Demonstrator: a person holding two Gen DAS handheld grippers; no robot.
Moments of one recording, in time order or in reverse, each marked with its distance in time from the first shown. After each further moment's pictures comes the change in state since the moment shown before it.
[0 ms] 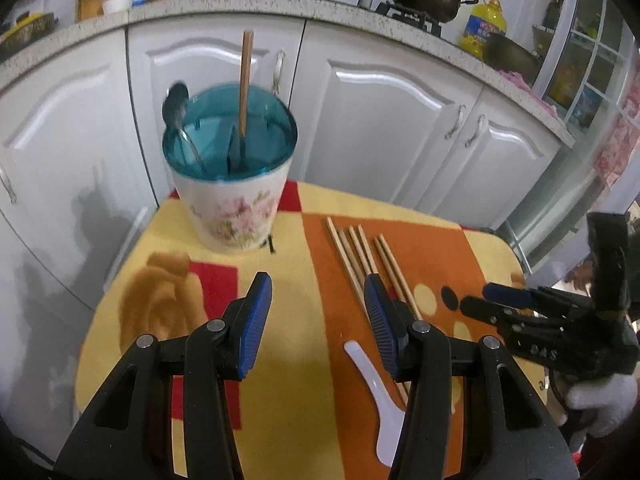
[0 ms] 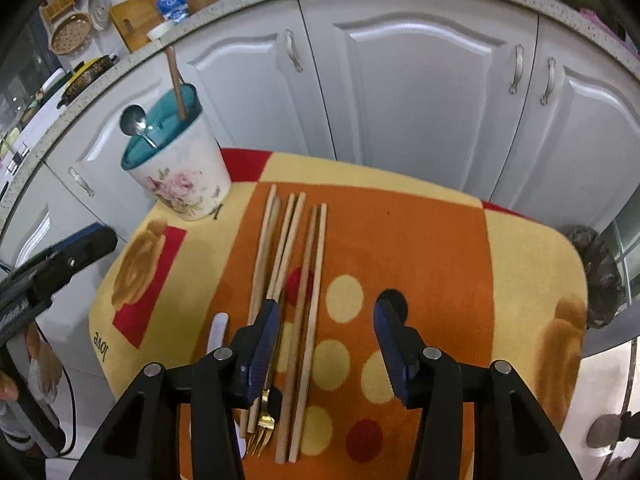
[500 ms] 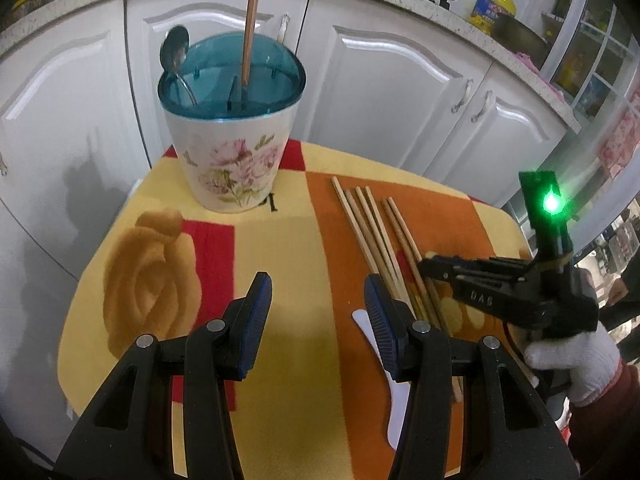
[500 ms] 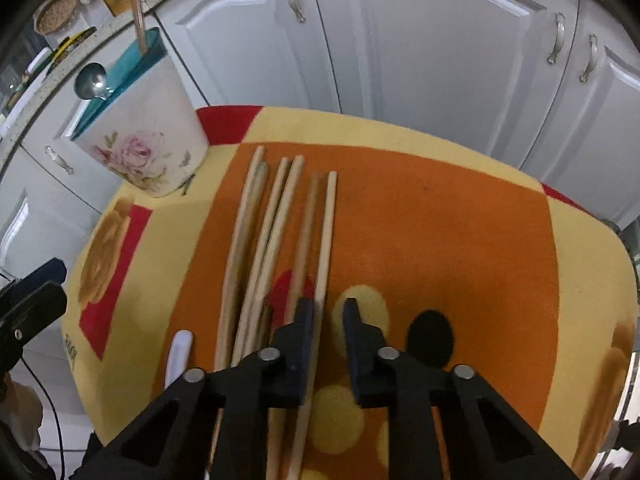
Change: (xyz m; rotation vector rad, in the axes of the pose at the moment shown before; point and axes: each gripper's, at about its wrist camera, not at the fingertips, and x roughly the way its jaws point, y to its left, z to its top) left arm 0.021 0.007 -0.019 -0.018 0.089 -0.012; right arm 0.075 0.003 0.011 -0.023 0.119 0.008
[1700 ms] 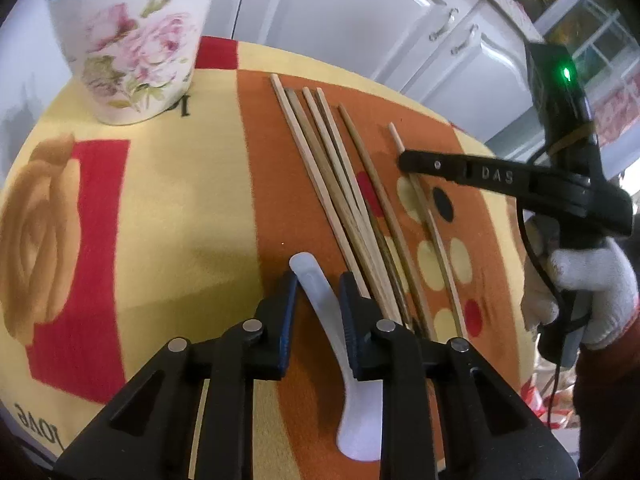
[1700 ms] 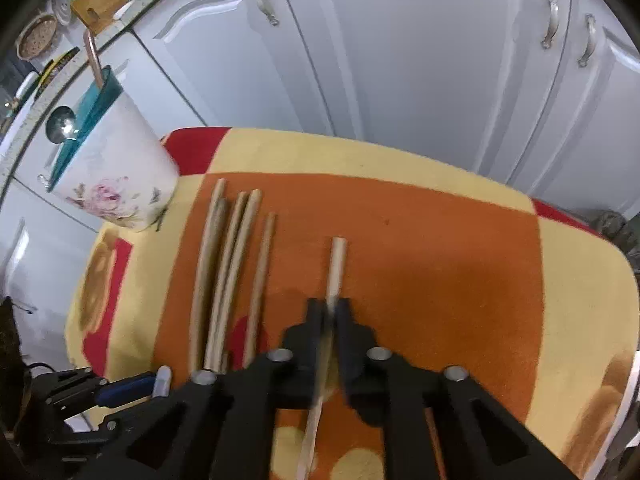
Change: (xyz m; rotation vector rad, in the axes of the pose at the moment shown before) left arm 0.065 -0.025 -0.021 -0.012 0.240 -0.158; right arm 0.008 -0.034 0.027 0.055 0.028 0.045
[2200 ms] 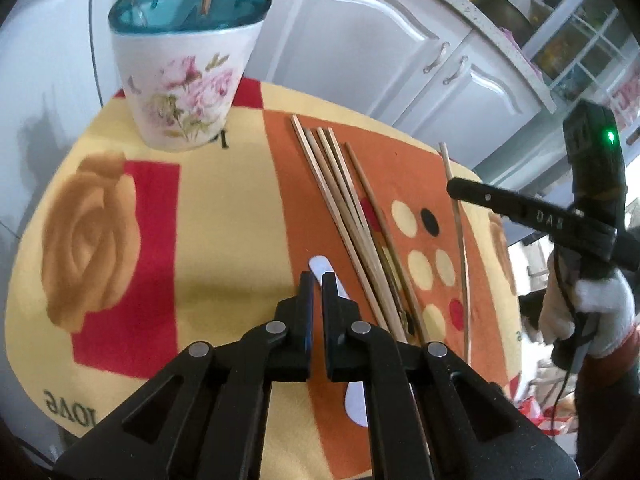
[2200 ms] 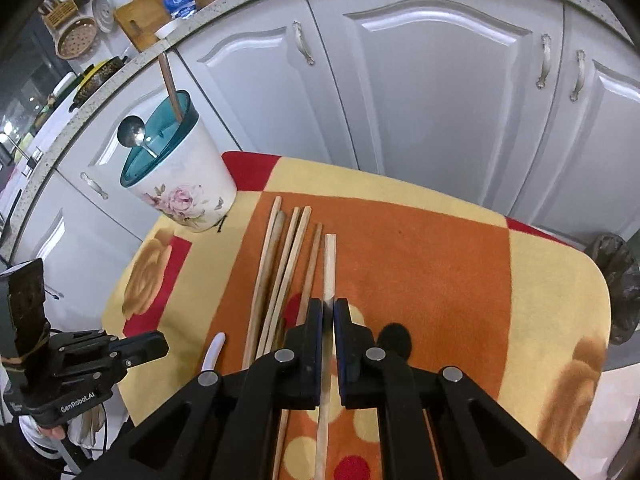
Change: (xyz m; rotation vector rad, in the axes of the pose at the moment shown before) left arm -0.046 0.016 -0.009 -0.013 -0.082 -0.015; right arm -0.065 0.016 -0.022 -0.056 -0.105 0.043
